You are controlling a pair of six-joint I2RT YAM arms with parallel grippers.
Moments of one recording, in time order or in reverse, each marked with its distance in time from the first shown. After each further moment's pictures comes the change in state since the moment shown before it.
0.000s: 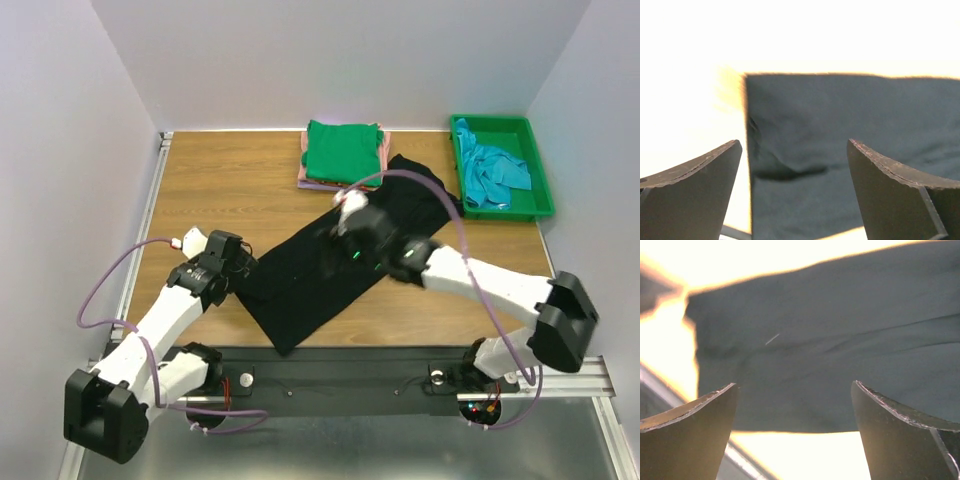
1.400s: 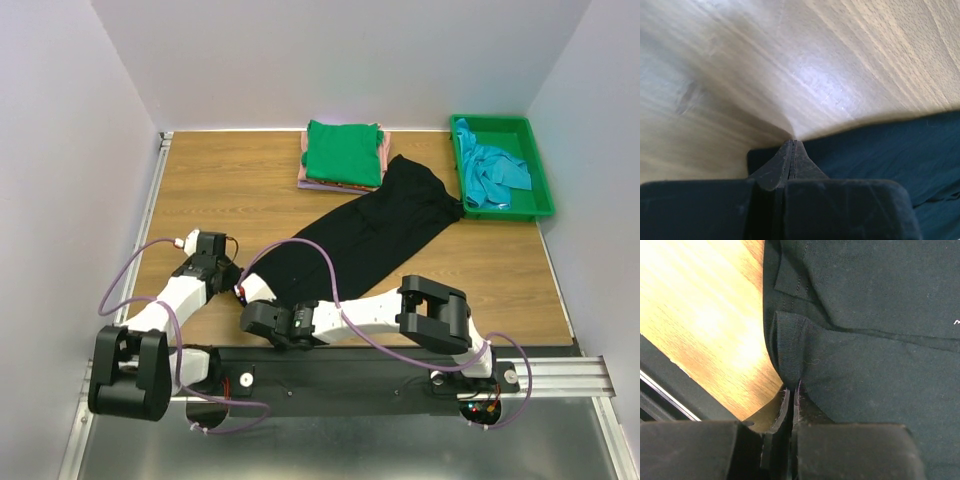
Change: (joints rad) left arm 0.258 0.243 -0.171 0.445 0.227 0.236; right arm 0.578 0.694 0.360 0.005 0.339 0.095
